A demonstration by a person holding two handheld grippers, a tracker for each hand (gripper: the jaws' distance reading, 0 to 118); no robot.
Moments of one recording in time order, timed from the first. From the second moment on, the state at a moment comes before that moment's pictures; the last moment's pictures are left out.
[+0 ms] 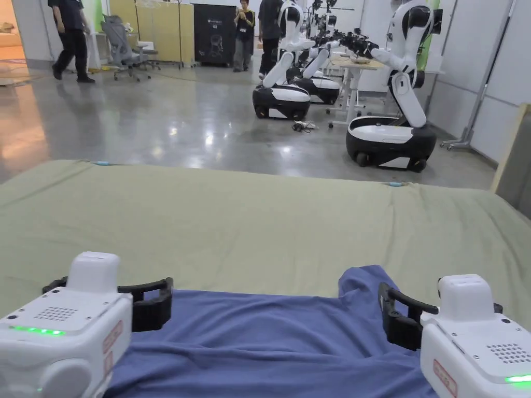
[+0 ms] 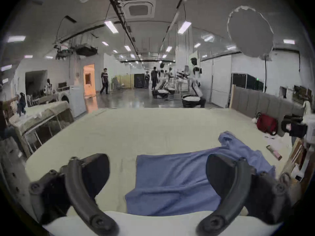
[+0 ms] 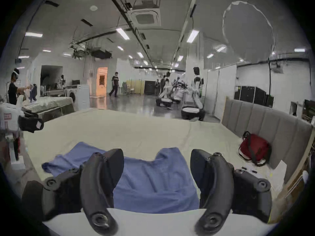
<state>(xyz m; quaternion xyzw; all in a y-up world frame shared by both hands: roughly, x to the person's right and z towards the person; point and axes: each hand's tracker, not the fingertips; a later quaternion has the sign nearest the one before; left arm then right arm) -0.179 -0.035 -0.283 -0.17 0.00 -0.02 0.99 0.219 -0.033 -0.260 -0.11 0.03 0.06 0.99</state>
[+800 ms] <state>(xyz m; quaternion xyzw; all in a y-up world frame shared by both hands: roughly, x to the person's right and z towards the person) -0.233 -0.163 -0.533 -0.42 0.03 -0.06 0.91 0.254 -0.082 -0.355 -0.21 0.01 0.04 0.98</state>
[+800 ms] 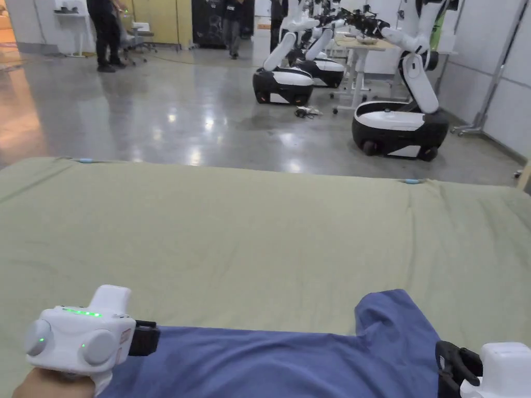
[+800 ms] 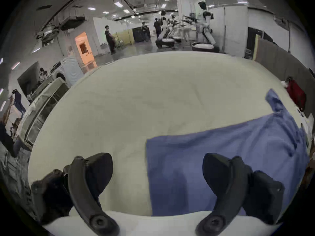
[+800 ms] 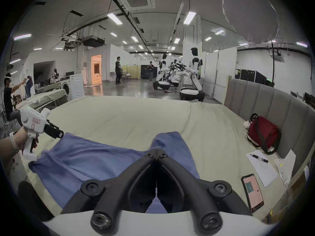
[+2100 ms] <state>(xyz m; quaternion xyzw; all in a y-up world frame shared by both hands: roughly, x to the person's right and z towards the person) -0.217 -0.049 -0.375 -0.30 -0.03 -0.06 0.95 0.331 -0.034 -0.391 -0.33 0.04 0.03 0.94</state>
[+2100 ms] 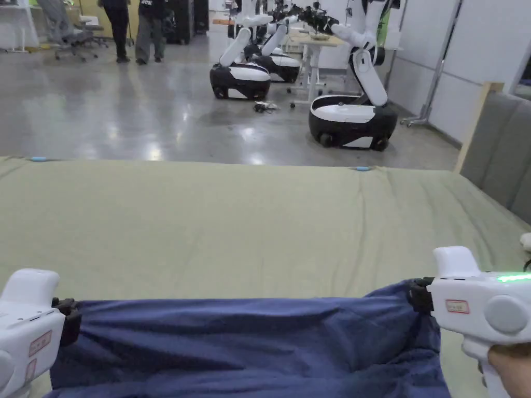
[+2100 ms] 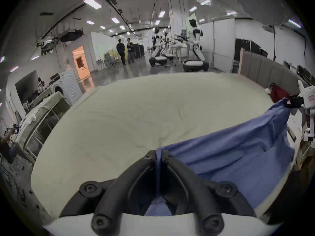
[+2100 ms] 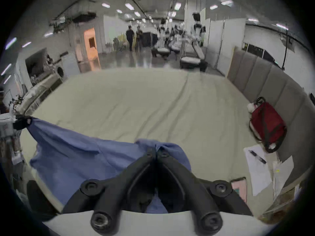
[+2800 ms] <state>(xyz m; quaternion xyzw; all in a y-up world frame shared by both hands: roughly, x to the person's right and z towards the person) -0.191 -0.076 -0.245 -0.22 0.00 -0.02 0.98 0.278 -0.063 -0.226 -0.19 0.06 0.02 0.98</state>
